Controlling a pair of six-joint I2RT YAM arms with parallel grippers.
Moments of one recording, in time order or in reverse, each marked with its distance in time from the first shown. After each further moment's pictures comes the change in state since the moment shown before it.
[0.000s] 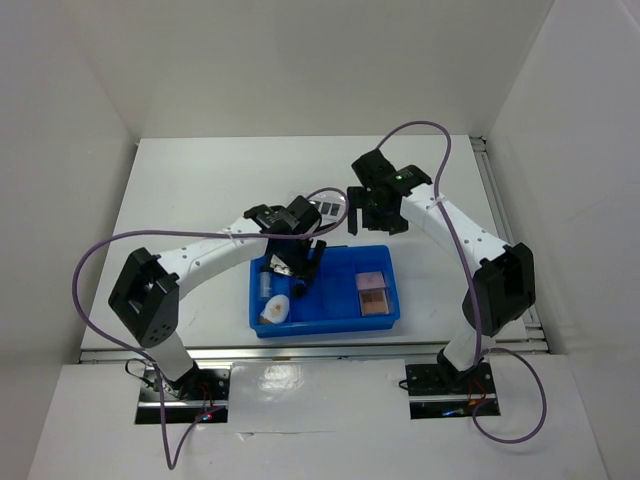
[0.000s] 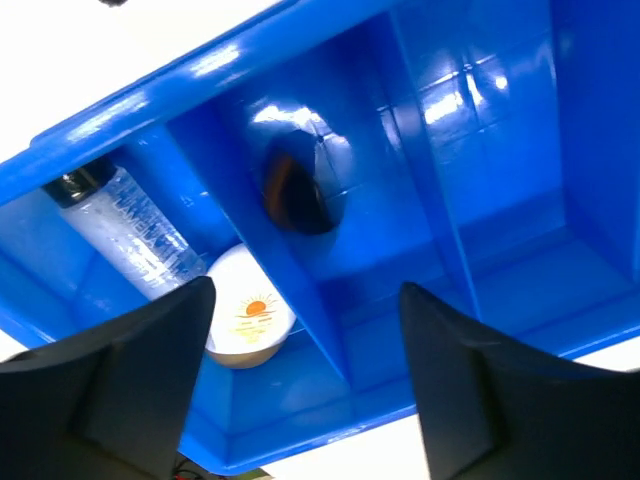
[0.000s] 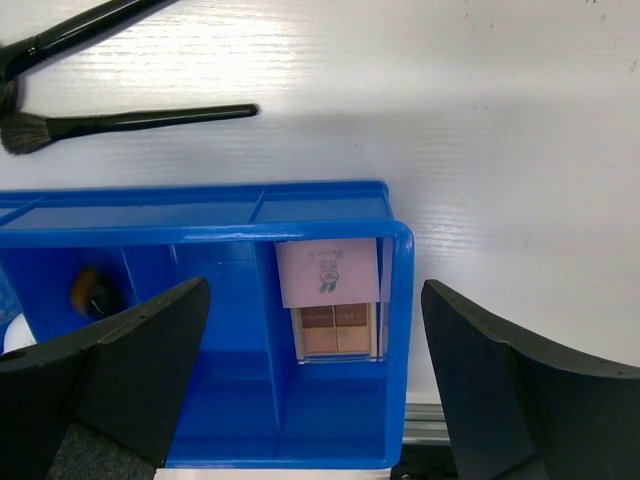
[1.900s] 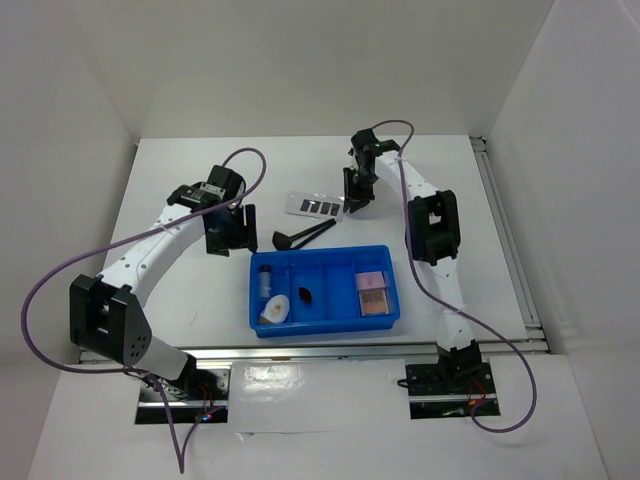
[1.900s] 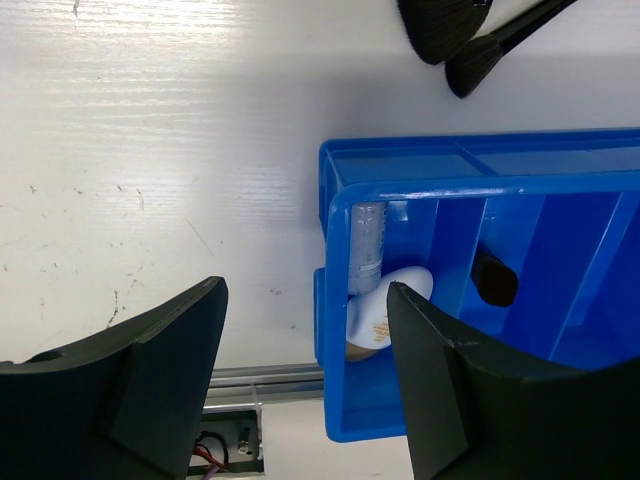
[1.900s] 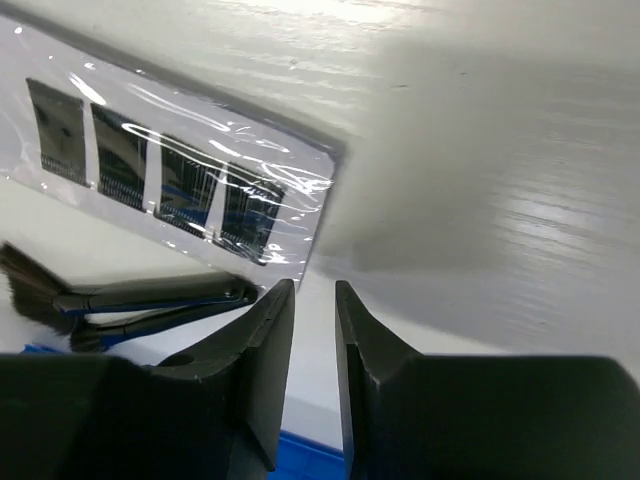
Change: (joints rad) left arm 0.421 -0.200 -0.051 -0.080 -0.017 -0.001; right arm -0.207 0.815 0.703 0.027 -0.431 -0.183
